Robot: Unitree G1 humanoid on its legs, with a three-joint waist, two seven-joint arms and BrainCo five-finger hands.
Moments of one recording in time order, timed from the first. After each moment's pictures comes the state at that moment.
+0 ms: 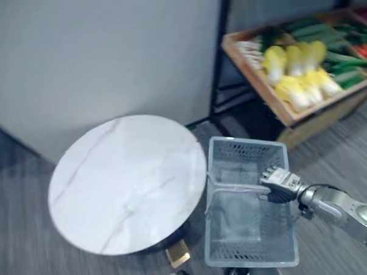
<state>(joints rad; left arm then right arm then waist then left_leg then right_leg) 0.17 0.24 -0.03 1.18 0.09 -0.14 0.11 -0.20 -0.93 0.50 0.01 -0.60 -0.40 -0.04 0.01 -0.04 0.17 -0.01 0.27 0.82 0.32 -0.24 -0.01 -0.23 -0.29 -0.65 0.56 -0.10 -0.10</state>
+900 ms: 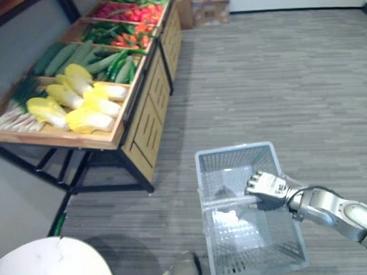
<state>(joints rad) 0.14 0.15 0.01 1.17 0.06 -0.15 0.10 -0.24 -0.99 0.63 -0.12 -0.71 -0.41 -0.08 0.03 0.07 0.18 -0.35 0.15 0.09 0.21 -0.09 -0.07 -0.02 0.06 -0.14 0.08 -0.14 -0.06</state>
